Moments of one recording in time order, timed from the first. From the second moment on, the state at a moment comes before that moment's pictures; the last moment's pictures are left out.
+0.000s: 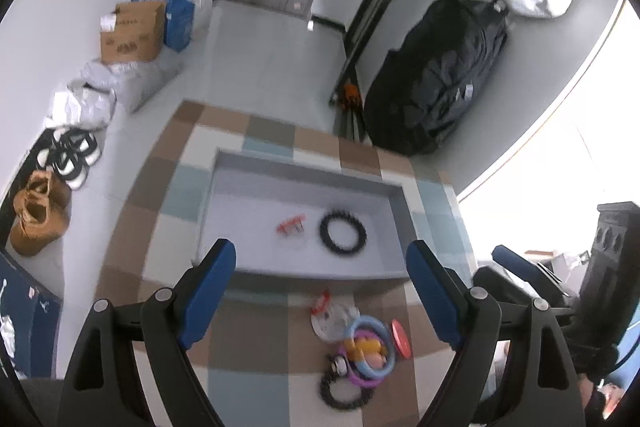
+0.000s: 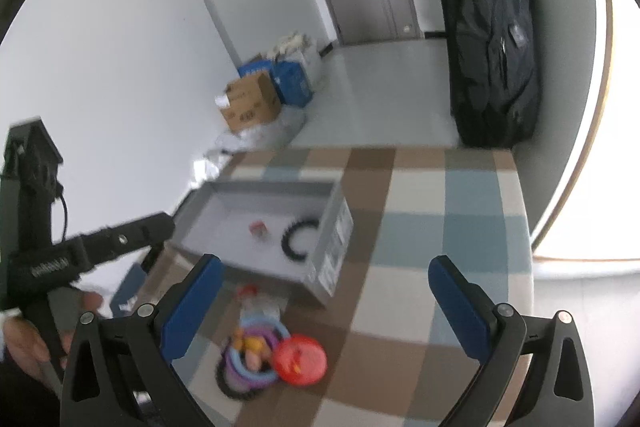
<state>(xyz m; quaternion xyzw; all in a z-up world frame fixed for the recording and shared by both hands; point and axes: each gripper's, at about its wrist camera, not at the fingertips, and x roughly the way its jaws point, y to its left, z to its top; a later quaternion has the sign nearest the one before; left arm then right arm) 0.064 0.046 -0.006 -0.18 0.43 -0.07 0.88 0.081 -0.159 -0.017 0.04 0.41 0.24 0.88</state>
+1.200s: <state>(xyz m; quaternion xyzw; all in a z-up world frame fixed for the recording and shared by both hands) 0.030 0.037 -0.050 -0.14 0.51 -0.05 0.84 0.031 -0.116 -0.079 -0.19 0.45 0.32 0.81</state>
